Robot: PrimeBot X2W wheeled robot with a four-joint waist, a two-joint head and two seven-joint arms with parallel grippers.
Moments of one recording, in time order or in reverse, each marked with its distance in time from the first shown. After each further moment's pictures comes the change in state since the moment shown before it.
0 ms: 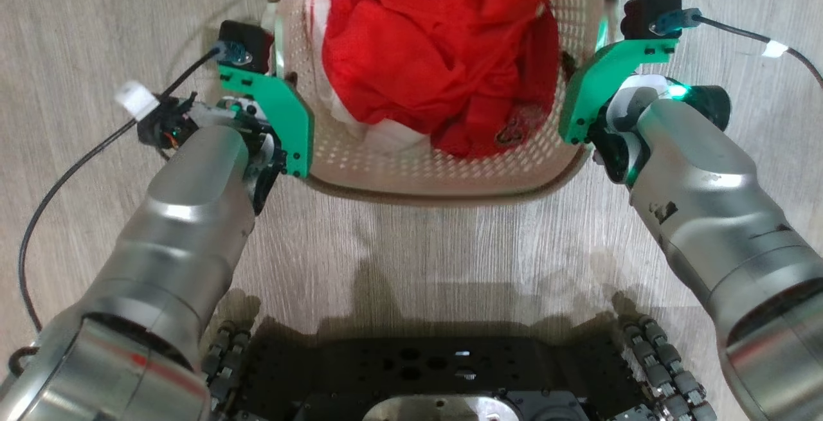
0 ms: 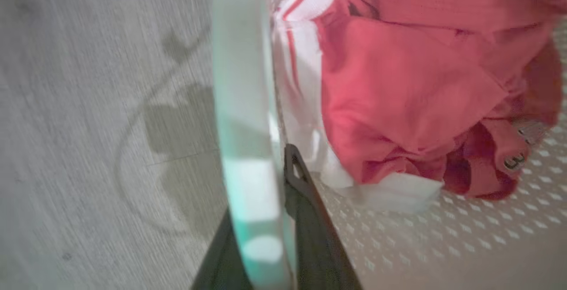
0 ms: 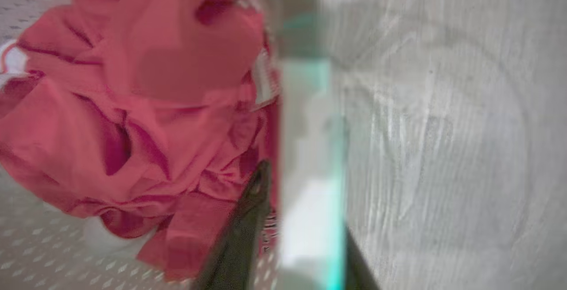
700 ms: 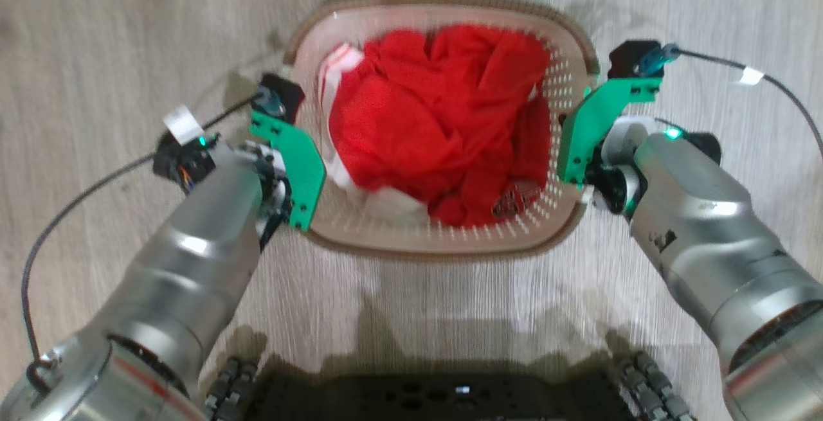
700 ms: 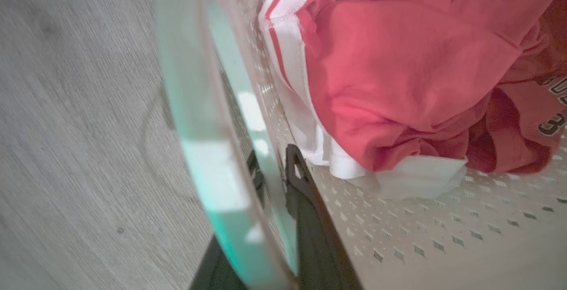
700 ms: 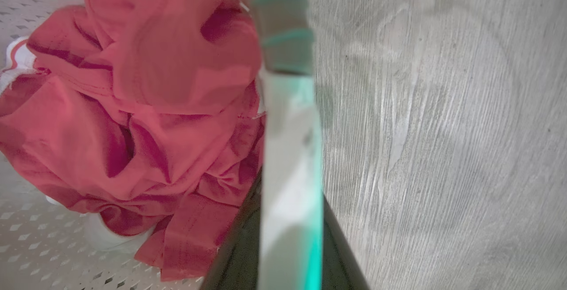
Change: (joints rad) left arm 0.048 0.011 -0.198 0.009 -0.015 -0.025 0.086; right arm 0.055 -0.014 0.100 -0.011 0.102 0.000 0.142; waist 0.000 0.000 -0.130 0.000
